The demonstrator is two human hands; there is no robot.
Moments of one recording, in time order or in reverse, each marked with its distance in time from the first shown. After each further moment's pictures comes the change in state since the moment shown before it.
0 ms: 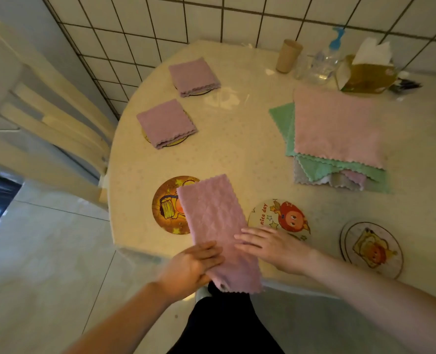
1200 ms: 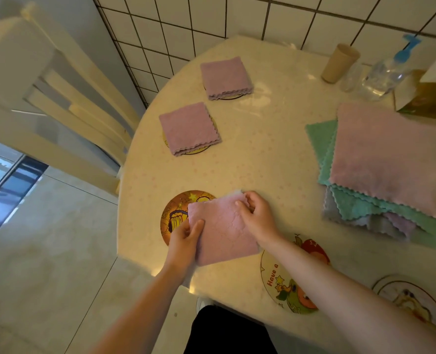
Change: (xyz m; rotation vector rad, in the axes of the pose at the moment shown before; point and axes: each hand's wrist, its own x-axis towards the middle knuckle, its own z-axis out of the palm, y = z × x) left_hand 0.069 -0.029 -0.040 -1.049 0.630 -1.148; right_hand 0.138 0.047 -0.034 1.263 0.539 0.759
